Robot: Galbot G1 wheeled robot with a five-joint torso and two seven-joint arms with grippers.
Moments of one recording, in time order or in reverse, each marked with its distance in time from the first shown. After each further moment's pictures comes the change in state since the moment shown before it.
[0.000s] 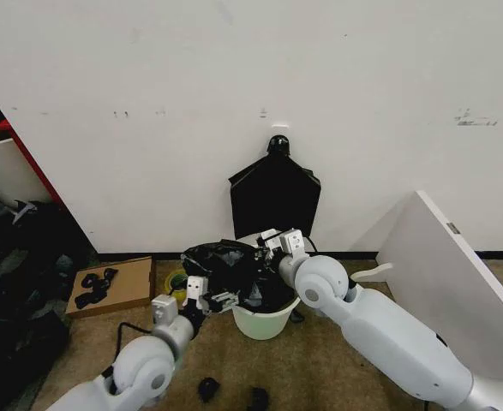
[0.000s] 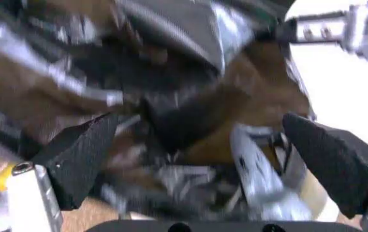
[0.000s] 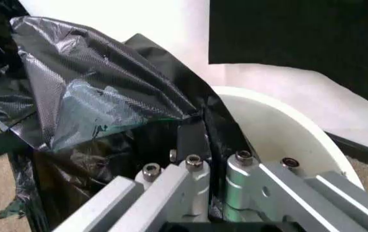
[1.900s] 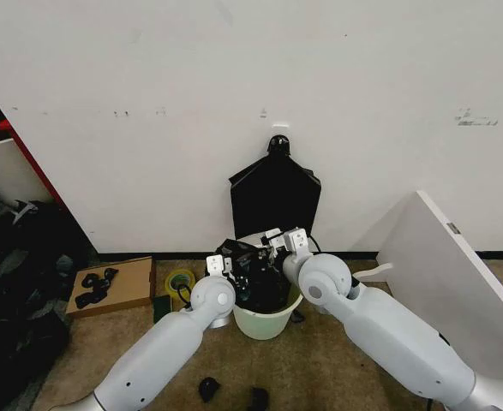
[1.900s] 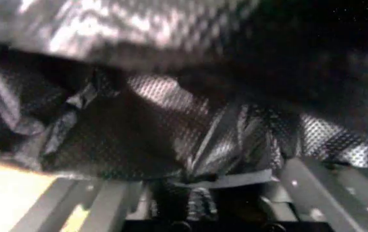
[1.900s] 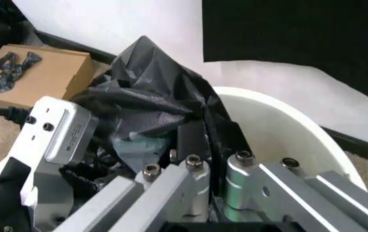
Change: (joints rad) left arm -0.365 -0.303 0.162 0.376 -0.312 0.306 -0.516; right arm -0.004 0.001 0.015 -0.016 0.016 0.001 -0.002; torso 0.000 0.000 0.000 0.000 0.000
